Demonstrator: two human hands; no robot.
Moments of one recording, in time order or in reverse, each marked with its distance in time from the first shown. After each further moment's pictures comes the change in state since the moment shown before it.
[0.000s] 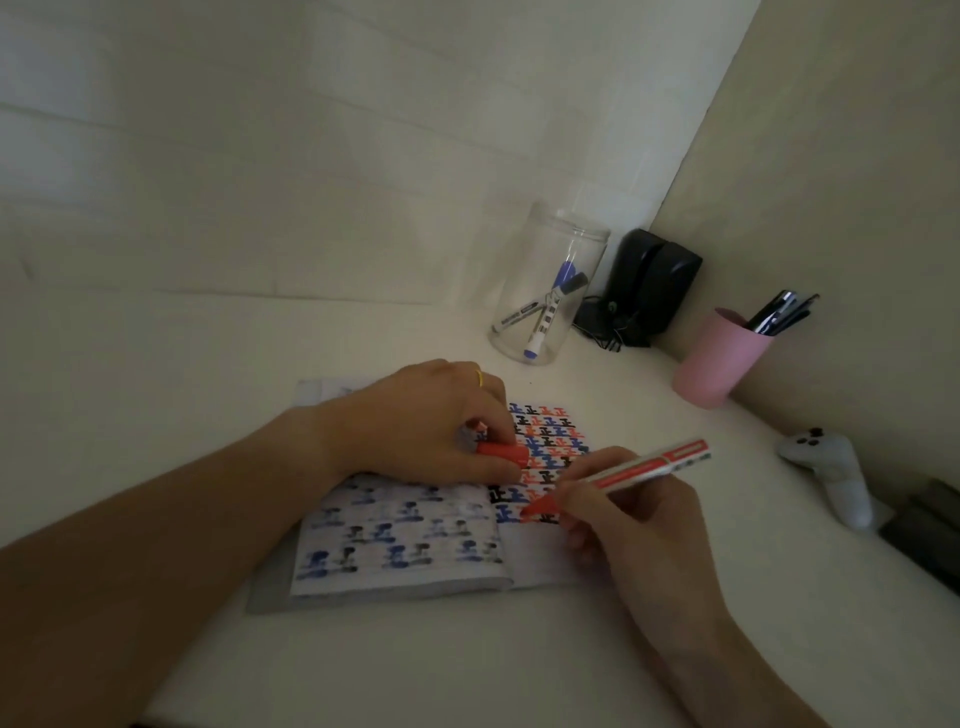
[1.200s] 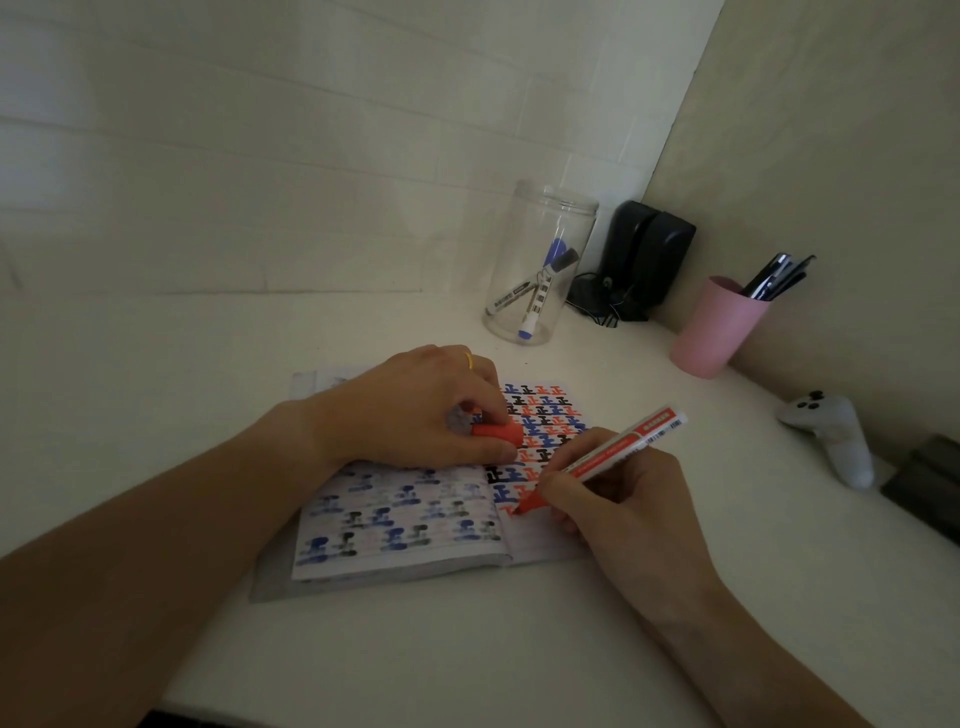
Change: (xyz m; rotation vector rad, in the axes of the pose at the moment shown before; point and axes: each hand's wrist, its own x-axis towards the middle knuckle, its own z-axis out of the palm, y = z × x) left_hand 0.000 0.001 -0.001 -0.031 -0.014 -0.022; right_hand 0.001 0.004 -0.001 -0.126 -0.034 -0.062
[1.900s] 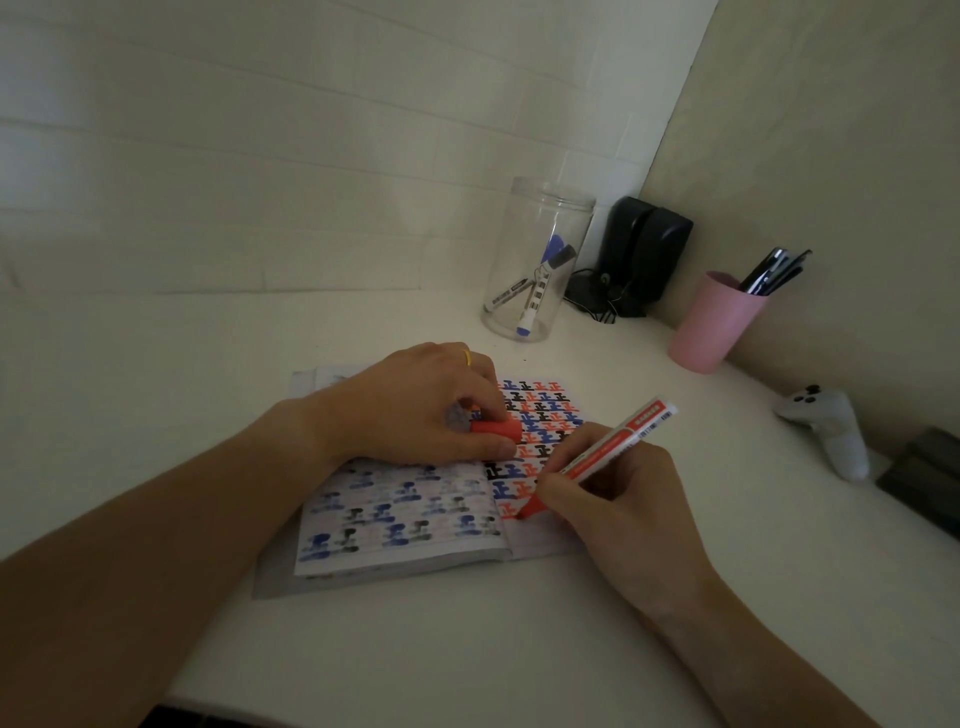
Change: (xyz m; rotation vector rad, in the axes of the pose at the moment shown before) left_hand 0.001 -0.001 -0.001 0.025 -0.014 0.009; right_hand 0.000 0.003 -0.001 -0.022 -0.023 -0.024
